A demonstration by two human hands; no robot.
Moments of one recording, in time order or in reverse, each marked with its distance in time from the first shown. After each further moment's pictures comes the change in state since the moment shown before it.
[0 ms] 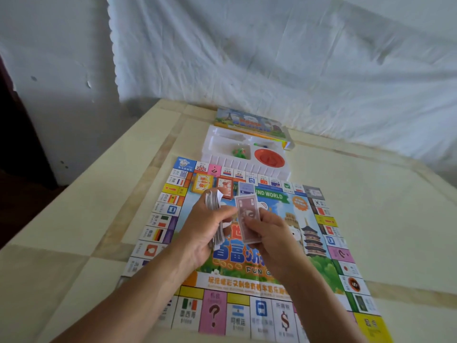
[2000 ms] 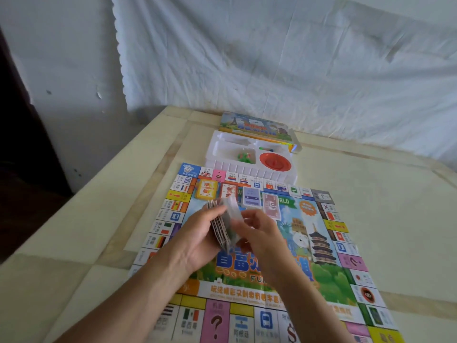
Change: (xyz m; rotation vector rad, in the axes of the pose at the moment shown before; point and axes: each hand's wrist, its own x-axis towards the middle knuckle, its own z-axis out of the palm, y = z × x) left_hand 0.003 0.009 -0.005 -0.368 -0.177 -0.283; right_hand 0.009 -0.001 0.014 -0.092 -0.001 -0.009
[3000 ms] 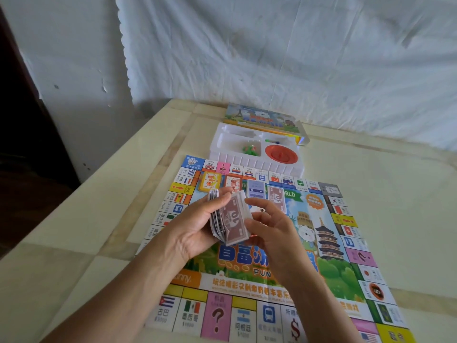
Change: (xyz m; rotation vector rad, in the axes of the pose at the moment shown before) left_hand 0.011 0.007 -0.016 0.119 -0.056 0.027; right_hand 0.000 0.013 -0.015 0.235 -0.050 -0.099
